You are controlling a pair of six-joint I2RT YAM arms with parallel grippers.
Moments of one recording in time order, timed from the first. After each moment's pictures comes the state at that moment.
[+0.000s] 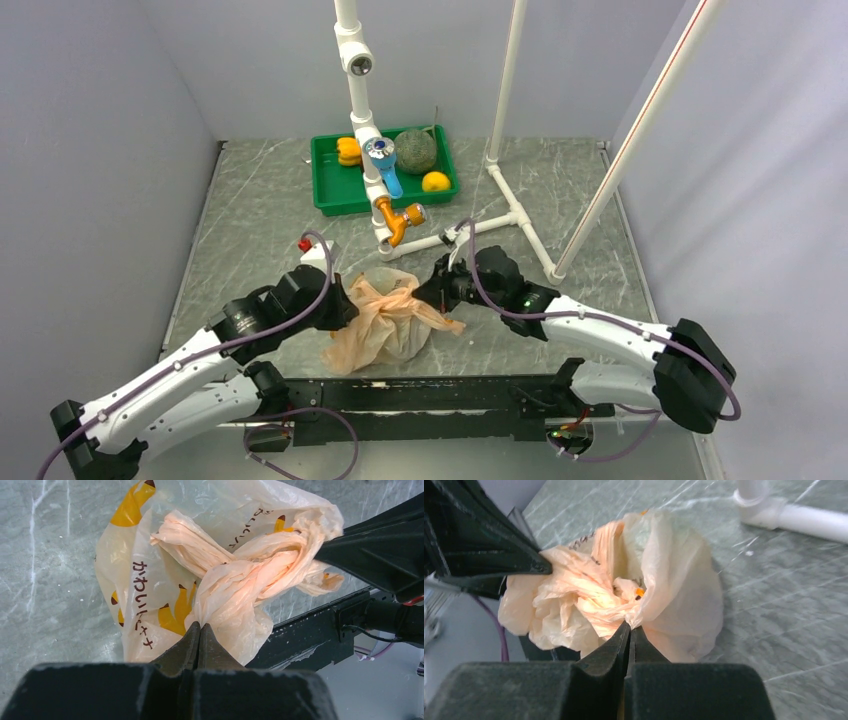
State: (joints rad) left arm -0.86 0.71 0.70 -0.71 -0.14 -0.77; right arm 0.87 1.16 0.57 0.23 -0.28 0.45
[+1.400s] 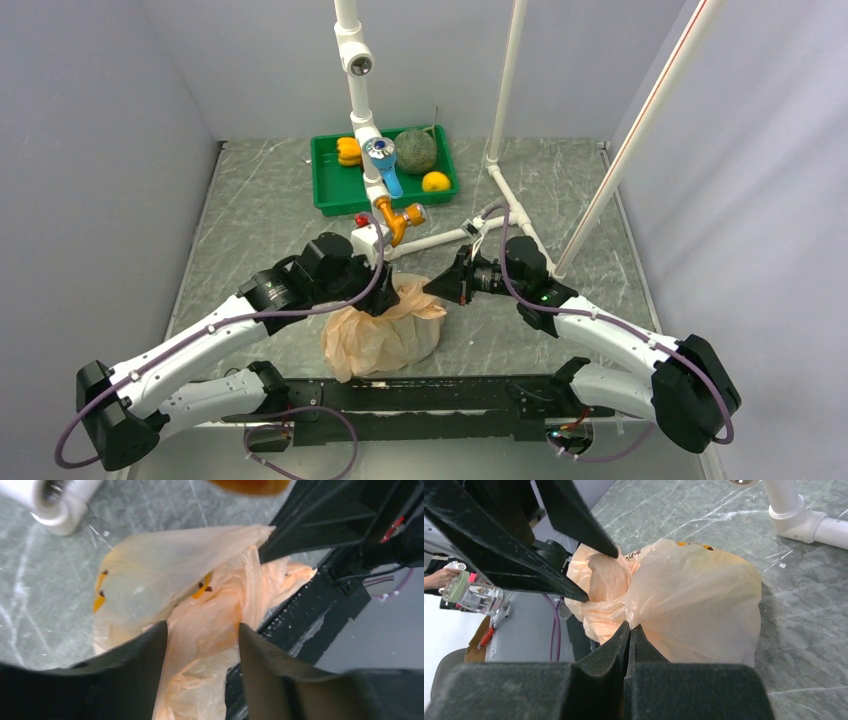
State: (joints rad) left arm -0.84 0.96 0.87 -0.51 0.09 -0.33; right arm 0.67 1.08 0.50 0.36 -0.63 0.54
